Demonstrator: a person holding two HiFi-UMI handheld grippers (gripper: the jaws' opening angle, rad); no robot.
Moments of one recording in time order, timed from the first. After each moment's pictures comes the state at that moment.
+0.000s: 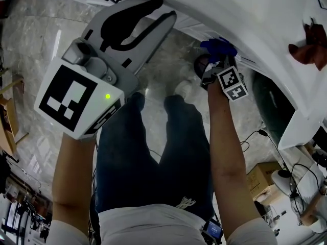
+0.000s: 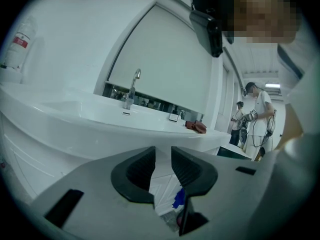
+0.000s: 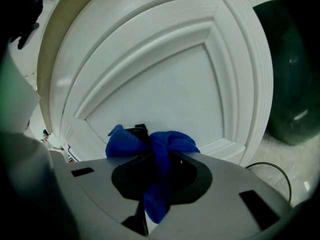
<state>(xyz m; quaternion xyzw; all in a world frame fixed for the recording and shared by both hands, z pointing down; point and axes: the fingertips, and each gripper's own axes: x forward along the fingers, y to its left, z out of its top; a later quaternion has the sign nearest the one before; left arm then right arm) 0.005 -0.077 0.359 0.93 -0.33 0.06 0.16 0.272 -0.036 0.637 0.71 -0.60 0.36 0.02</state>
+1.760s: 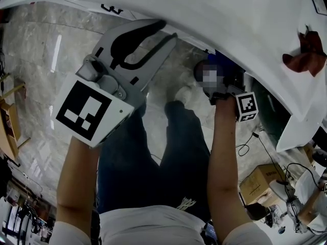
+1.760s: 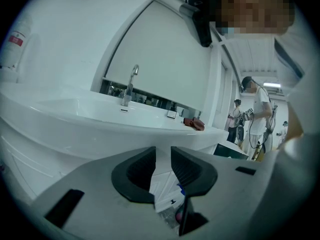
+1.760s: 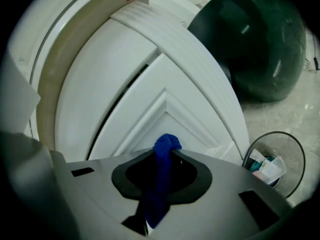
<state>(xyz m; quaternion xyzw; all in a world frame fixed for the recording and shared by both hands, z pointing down) 0.005 -0.072 0.368 0.93 -0.31 0.10 0.18 0.313 -0.016 0.576 0.72 -0.51 0.42 -0.20</state>
